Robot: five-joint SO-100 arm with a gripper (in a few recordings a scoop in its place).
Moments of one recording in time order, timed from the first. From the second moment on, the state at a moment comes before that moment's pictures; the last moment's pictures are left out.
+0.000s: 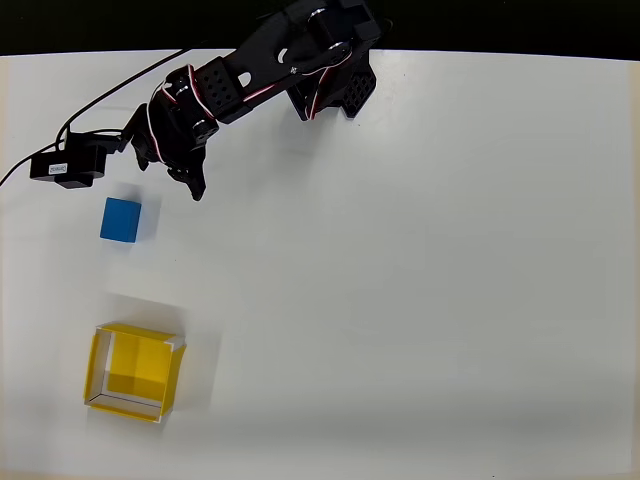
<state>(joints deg) 57.0 111.0 123.1 46.0 -125.7</state>
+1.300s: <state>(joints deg) 60.0 77.6 96.8 26.6 -116.1</state>
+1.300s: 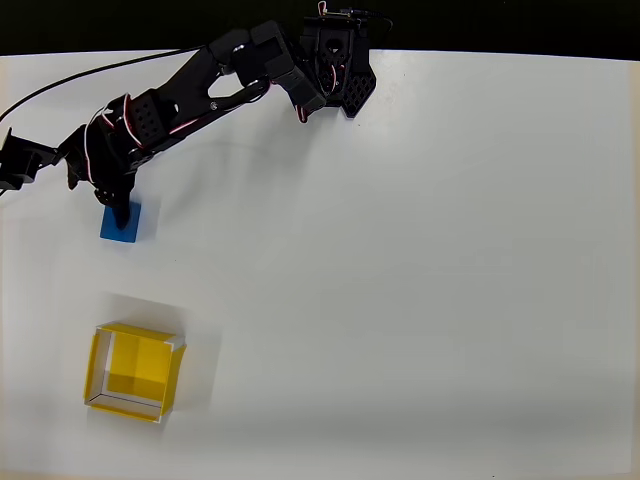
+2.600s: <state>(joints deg) 56.2 72.9 101.7 18.8 -123.6</state>
